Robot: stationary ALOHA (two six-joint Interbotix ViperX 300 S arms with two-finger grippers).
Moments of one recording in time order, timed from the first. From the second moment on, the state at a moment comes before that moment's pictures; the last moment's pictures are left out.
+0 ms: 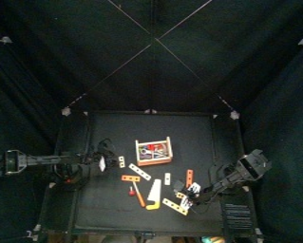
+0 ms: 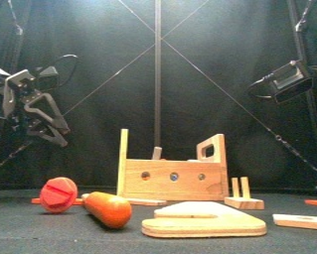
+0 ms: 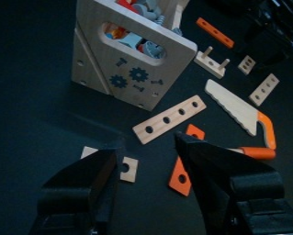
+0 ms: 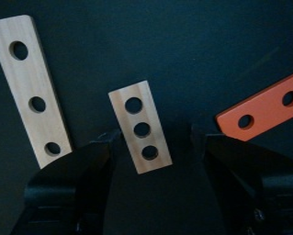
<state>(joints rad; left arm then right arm) 0.32 -0.60 1.31 0.56 -0.25 -0.87 0.55 -0.02 0.81 -0.41 0.66 1.49</state>
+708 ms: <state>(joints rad) 0.32 -0.60 1.31 0.56 -0.25 -0.87 0.55 0.01 0.80 -0.39 0.62 1.48</state>
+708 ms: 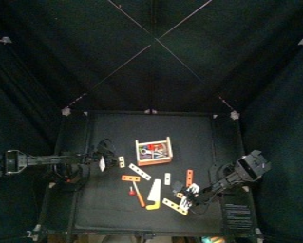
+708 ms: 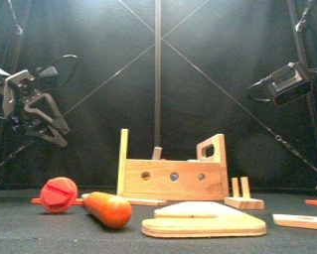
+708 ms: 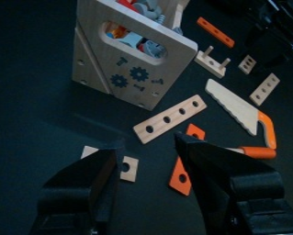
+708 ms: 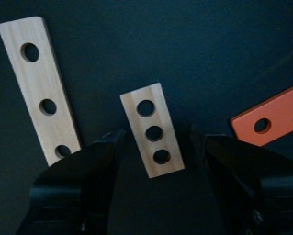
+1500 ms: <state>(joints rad) 0.32 -0.59 1.31 0.56 -0.25 -0.87 0.55 0.00 0.75 -0.41 0.75 1.48</state>
